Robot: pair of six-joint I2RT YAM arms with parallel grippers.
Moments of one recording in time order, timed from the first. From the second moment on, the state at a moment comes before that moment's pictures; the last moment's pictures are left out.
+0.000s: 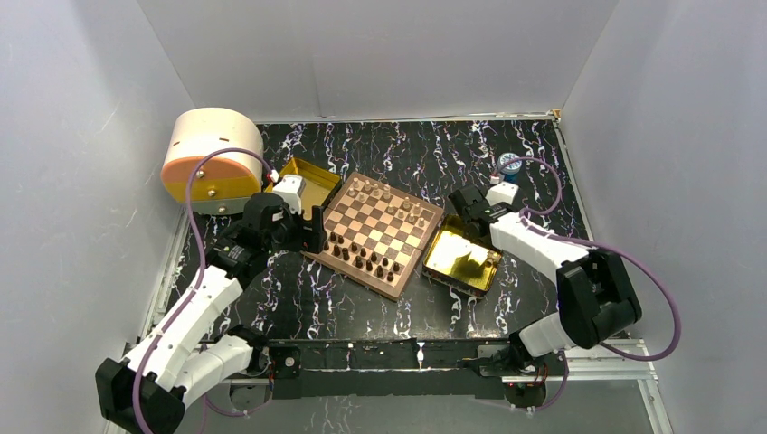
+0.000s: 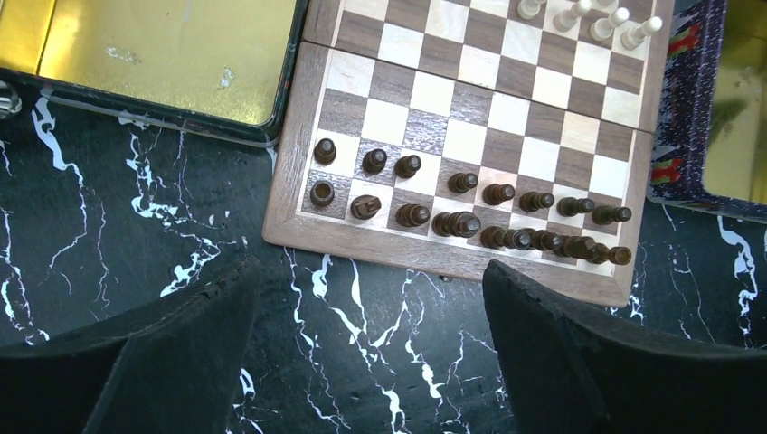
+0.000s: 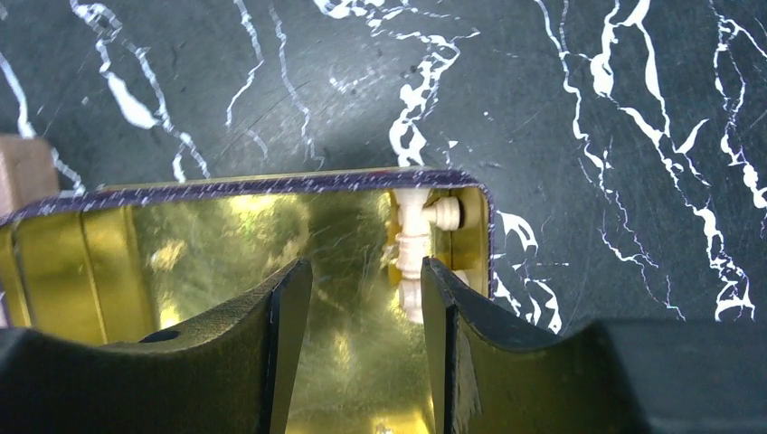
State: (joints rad) left arm -0.43 0.93 0.79 -0.52 -0.01 -0.19; right arm 0.51 1.43 0.87 -0.64 0.62 0.81
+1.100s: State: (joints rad) left arm -0.43 0.89 0.78 -0.51 -0.01 -0.18; right arm 0.46 1.55 0.87 -0.61 0.67 0.89
